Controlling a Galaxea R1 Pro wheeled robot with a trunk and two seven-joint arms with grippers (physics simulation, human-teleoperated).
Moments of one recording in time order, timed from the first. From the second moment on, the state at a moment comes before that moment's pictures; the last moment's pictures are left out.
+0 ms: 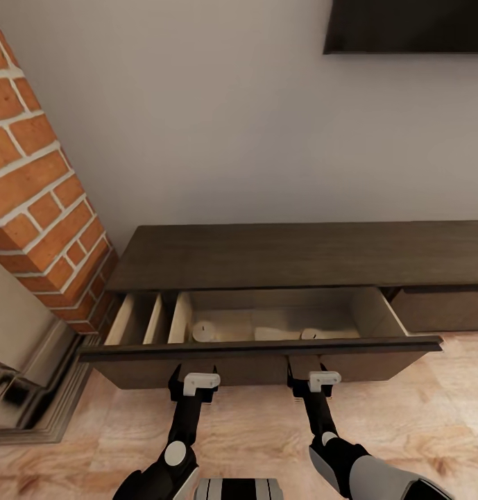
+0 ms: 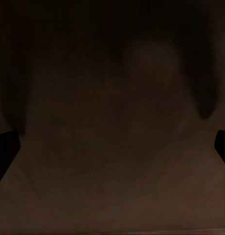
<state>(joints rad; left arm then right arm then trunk) -0.37 -0.02 -0.63 -0.91 0.18 -0.28 0.55 -0.68 0.05 0.73 -0.11 -0.50 -0.79 -0.29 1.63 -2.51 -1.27</state>
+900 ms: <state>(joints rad) -0.37 -0.01 -0.64 -0.92 0.18 -0.28 0.55 -0.68 0.05 0.72 -0.11 -0.51 -0.79 -0.29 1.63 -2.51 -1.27</state>
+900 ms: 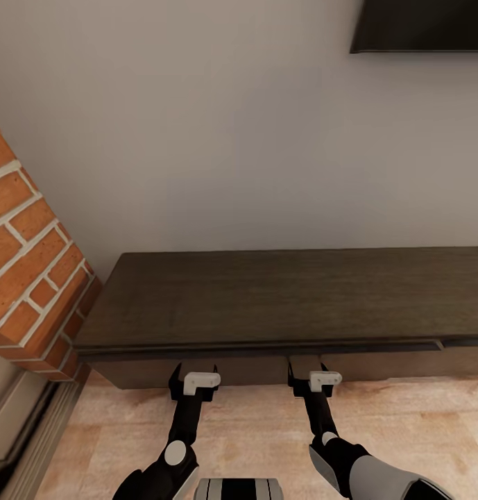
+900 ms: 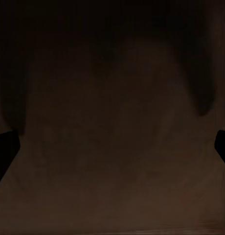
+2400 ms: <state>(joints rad) -0.37 -0.01 -0.64 -0.92 0.18 -0.28 0.54 -0.68 0.05 0.72 -0.10 -0.51 -0.75 -0.30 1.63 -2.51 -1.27</state>
